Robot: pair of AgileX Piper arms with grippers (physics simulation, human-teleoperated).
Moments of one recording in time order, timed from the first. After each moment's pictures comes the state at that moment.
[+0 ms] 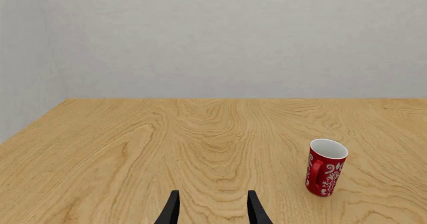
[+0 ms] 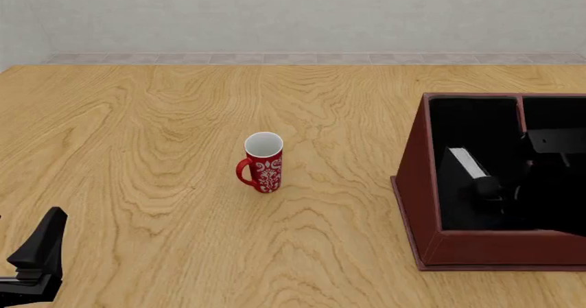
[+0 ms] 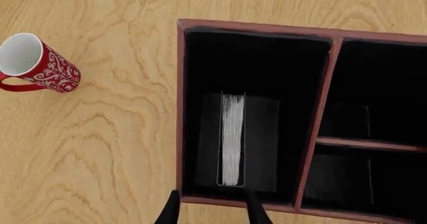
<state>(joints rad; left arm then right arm) 0.00 0.00 0.00 0.00 0.00 0.14 0.87 -0.61 0.63 0.06</state>
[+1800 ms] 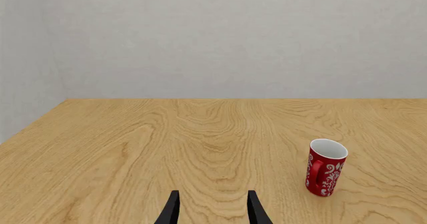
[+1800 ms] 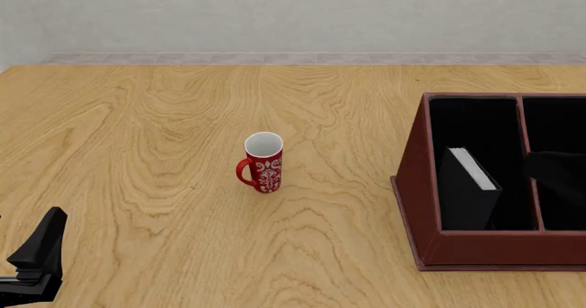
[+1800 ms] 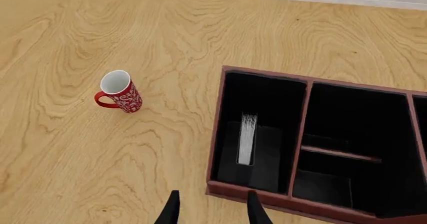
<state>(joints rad) 0.00 0.00 0.00 0.00 0.00 0.25 0.55 -0.89 0.95 0.07</state>
